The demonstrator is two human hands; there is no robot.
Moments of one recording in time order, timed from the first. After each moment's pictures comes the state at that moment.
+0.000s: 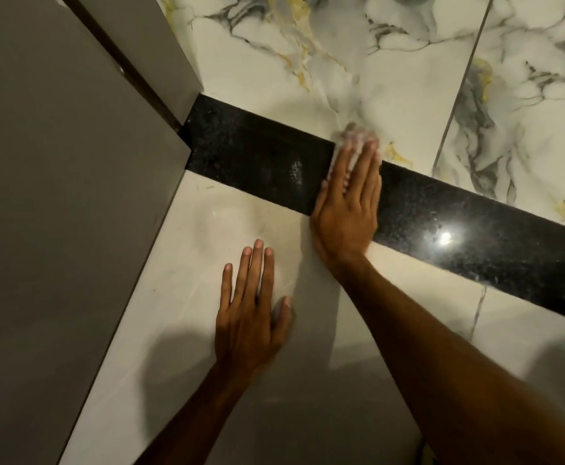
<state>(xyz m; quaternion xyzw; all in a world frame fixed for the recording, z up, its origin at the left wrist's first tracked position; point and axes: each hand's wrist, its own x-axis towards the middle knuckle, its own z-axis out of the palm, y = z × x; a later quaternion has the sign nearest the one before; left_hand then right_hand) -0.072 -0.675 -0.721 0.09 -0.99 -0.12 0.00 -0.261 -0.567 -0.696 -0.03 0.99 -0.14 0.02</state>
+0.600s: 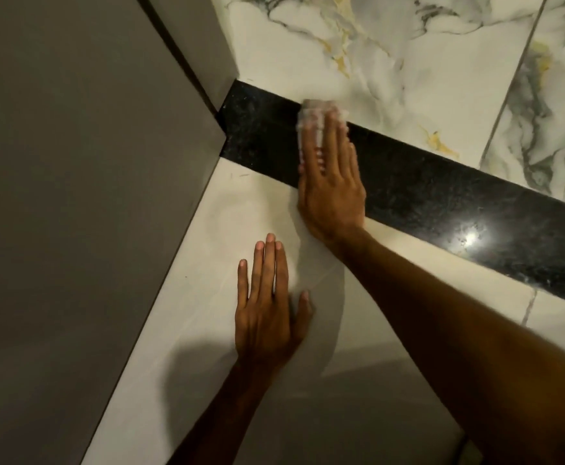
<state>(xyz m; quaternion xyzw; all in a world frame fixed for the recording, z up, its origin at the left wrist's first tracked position) -0.064 -0.685 -0.720 0.15 -0.98 -0.16 0.03 -0.269 -0.625 -0.698 -0.19 0.97 -0.16 0.05</state>
